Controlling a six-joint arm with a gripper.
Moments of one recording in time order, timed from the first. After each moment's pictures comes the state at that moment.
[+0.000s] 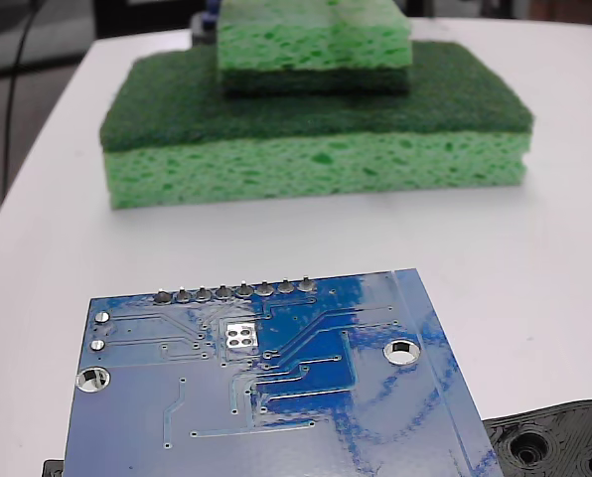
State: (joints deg) arm 5.8 174.0 166.8 42.1 4.1 6.5
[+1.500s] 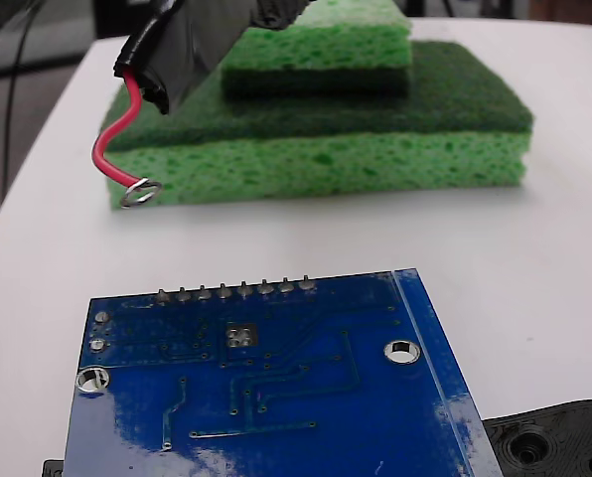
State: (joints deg) arm -4.0 106.2 123.2 35.8 32.9 20.6
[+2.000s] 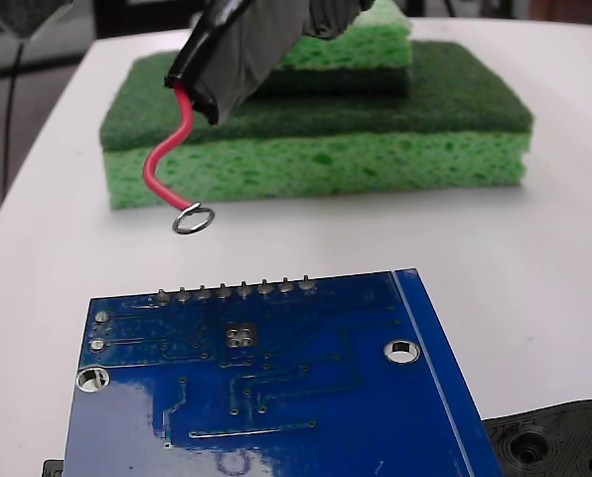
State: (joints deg) arm -8.2 101.6 118.8 41.1 39.2 26.8
